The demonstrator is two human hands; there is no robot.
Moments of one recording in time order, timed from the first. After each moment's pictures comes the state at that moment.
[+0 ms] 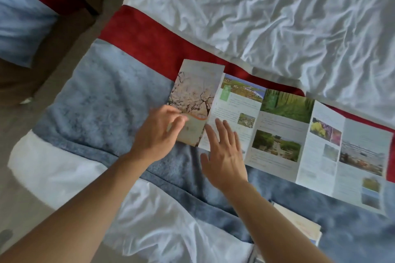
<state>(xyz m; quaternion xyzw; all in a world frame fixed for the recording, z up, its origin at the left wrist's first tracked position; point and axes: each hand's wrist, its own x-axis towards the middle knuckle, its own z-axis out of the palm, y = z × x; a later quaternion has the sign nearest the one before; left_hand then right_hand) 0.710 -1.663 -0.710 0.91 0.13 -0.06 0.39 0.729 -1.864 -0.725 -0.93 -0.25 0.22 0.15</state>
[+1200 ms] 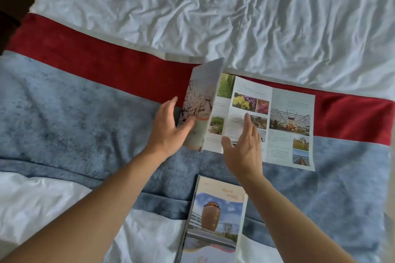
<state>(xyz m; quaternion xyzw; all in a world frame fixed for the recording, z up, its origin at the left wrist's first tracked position) 0.759 -1.889 -0.717 0.86 0.19 -0.10 0.46 0.756 -2.094 -0.723 -0.94 0.08 0.15 0.28</state>
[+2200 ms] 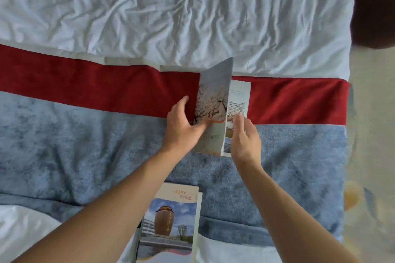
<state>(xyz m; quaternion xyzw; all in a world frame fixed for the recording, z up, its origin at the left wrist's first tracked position) 0.804 -2.059 -0.721 0.85 0.19 -0.12 0.48 0.787 -2.211 -0.706 -0.81 0.29 0.14 0.49</state>
